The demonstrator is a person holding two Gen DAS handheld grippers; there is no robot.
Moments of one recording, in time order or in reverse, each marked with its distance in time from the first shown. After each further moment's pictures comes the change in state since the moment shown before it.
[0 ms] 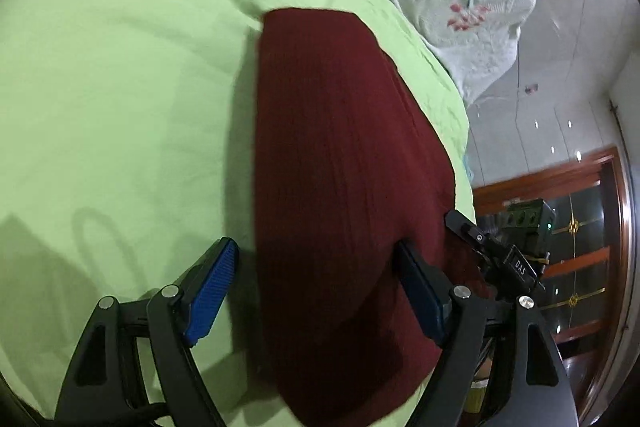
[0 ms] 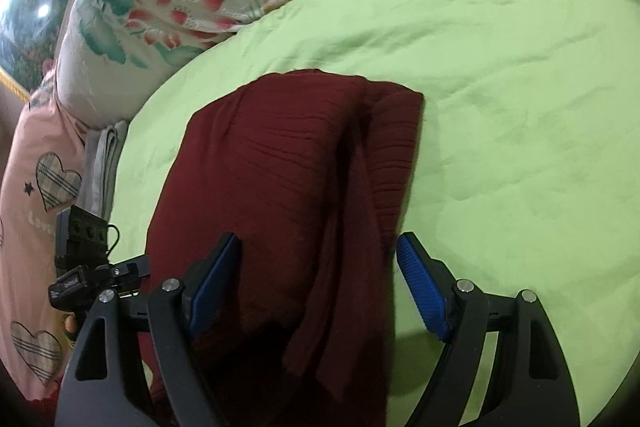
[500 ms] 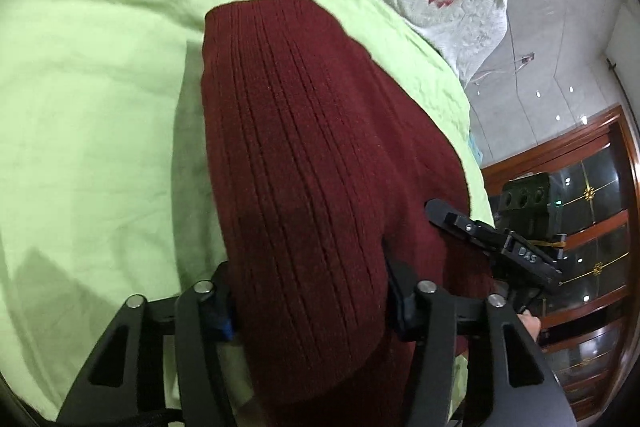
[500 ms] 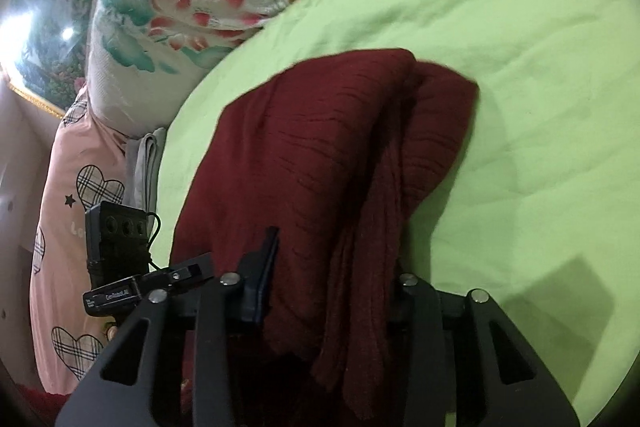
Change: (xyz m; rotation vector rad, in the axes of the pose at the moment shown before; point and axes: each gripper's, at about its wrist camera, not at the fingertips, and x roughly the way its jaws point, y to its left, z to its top) left arm 0.019 -0.033 -0.003 0.136 -0.030 0.061; right arm 0.016 0.005 -0.002 0.030 0.019 0.197
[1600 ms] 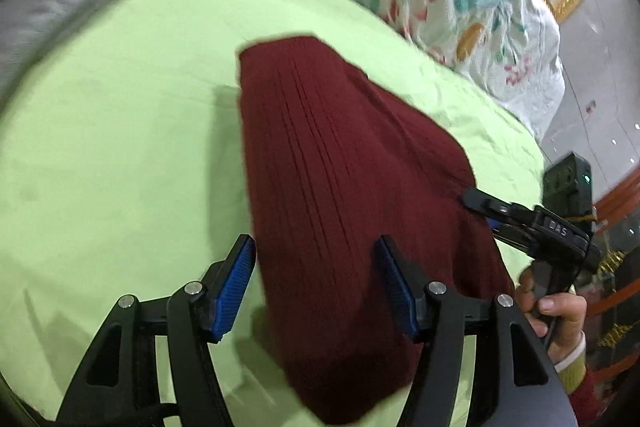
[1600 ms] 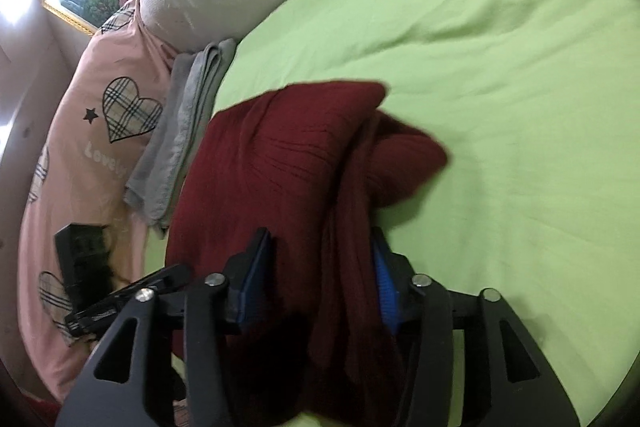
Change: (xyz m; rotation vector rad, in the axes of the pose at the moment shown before) left arm -0.247 0.100 -0.135 -0.068 -0.307 0.377; right arm 0.098 0.162 -0.065 -0.192 0.110 0.066
